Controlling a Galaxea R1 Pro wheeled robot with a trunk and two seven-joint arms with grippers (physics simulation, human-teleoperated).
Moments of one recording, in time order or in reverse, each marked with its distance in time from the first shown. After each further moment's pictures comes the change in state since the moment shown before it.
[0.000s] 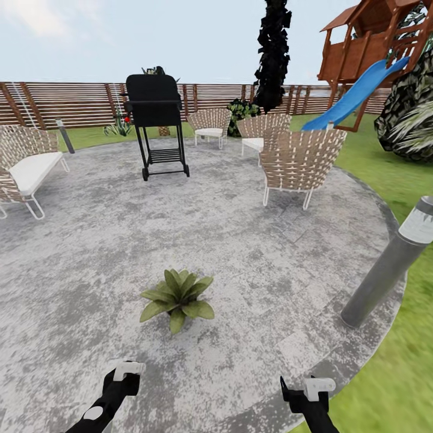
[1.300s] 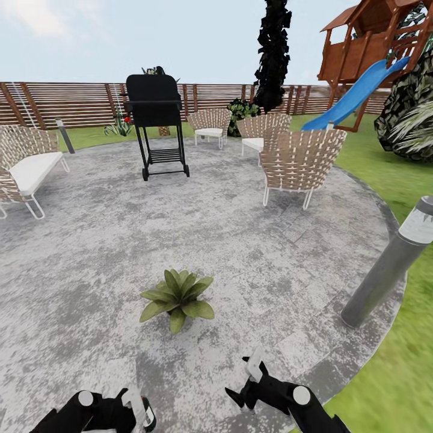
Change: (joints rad) left arm -0.017 0.101 -0.044 -0.088 -0.537 0.194 -0.753; right arm -0.153 0.035 0.191 -0.071 0.324 0.166 0.602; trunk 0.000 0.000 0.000
